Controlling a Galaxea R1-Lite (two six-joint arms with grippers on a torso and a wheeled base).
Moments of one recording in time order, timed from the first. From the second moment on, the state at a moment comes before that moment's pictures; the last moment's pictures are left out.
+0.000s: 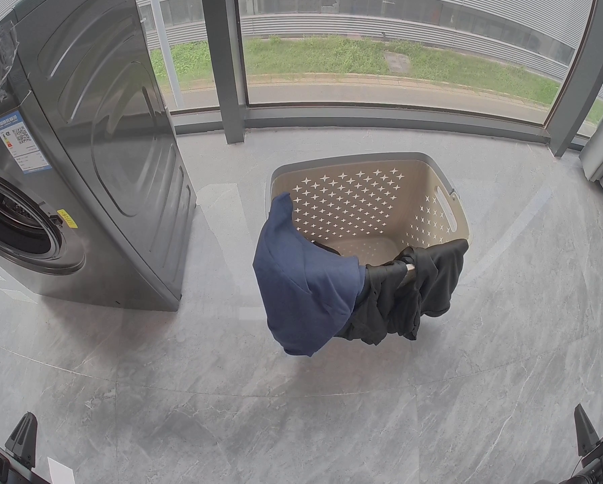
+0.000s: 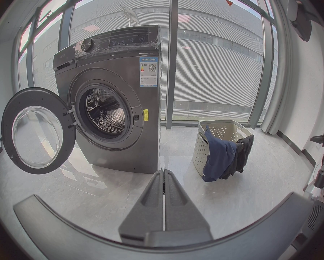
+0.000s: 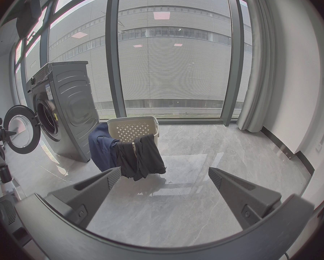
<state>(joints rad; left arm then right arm) 0.00 0.02 -0.02 0.00 0.01 -0.04 0.00 0.02 -0.02 0.00 0.00 -0.01</state>
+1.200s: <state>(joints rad) 0.00 0.02 -0.02 0.00 0.01 -0.03 0.00 0.02 -0.02 0.00 0.00 -0.01</state>
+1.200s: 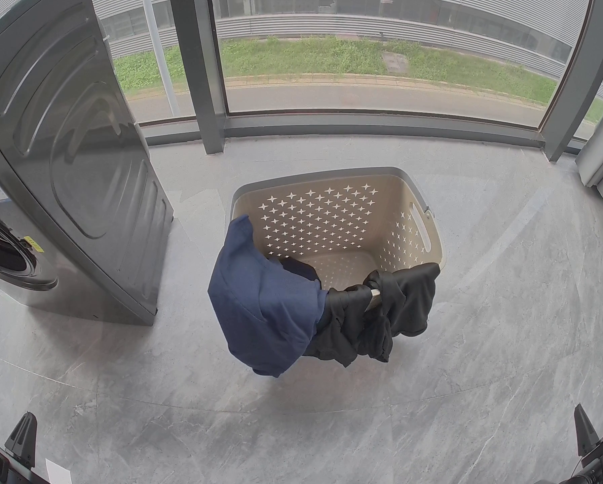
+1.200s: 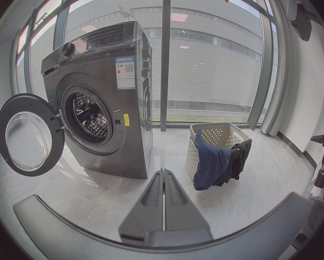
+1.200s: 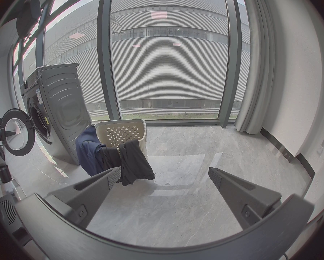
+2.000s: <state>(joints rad) 0.00 0.02 -0.02 0.00 0.01 -0.03 0.00 0.02 -0.02 0.00 0.00 -0.01</state>
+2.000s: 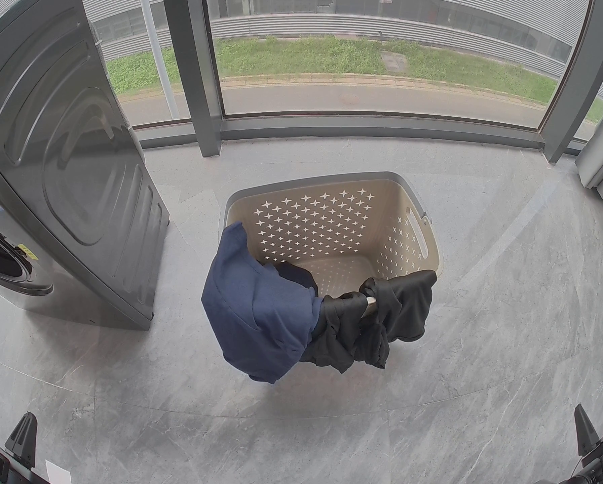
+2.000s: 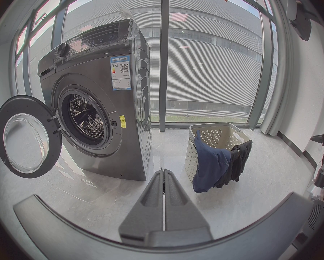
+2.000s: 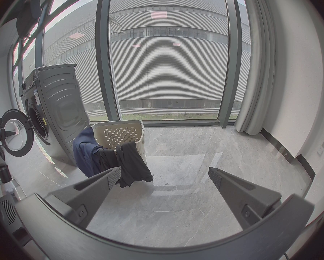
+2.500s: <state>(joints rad) 0.00 0.02 -0.02 0.00 0.01 -0.03 0.00 0.02 -0.02 0.00 0.00 -0.01</state>
